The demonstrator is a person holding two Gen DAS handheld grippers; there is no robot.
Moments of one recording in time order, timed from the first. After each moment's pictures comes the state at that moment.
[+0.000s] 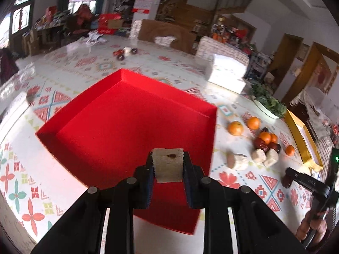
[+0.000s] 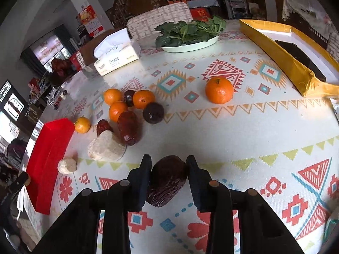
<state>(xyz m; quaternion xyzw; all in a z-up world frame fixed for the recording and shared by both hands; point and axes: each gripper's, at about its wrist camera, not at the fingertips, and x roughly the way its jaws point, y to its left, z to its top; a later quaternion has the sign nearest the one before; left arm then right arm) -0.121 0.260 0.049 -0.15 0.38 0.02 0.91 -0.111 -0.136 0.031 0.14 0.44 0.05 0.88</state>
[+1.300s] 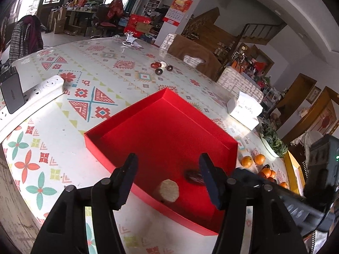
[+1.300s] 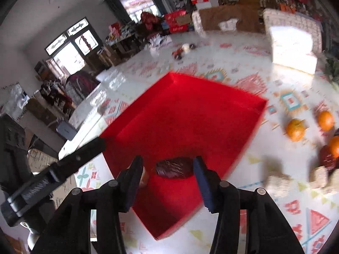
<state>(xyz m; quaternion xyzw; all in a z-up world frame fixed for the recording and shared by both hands) -0.155 0.336 0.070 -0.25 0.33 0.07 0.91 -0.100 0.134 0.071 0.04 0.44 0.34 0.83</state>
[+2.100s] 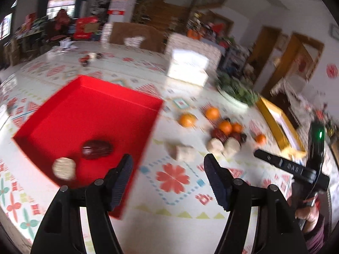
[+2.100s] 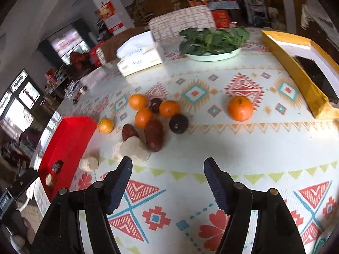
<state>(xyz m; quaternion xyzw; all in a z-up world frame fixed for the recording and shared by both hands) -0.125 0.172 0.070 -0.12 0.38 -0.07 0.91 -0.102 -0.125 0.056 0.13 0.44 0.12 0.88</state>
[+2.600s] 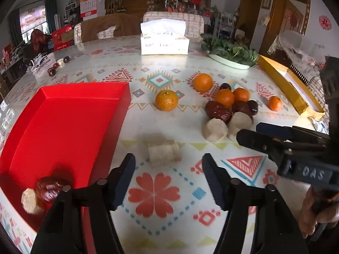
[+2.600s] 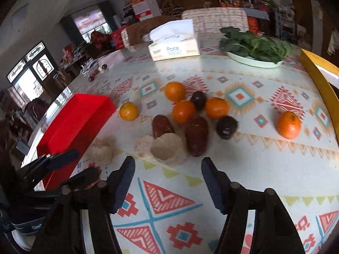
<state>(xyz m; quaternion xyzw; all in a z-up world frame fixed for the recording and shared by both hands) -0.066 0.116 0.025 0.00 0.43 -0.09 0.90 -0.089 -0.069 0.041 0.06 0.44 0.19 0.88</state>
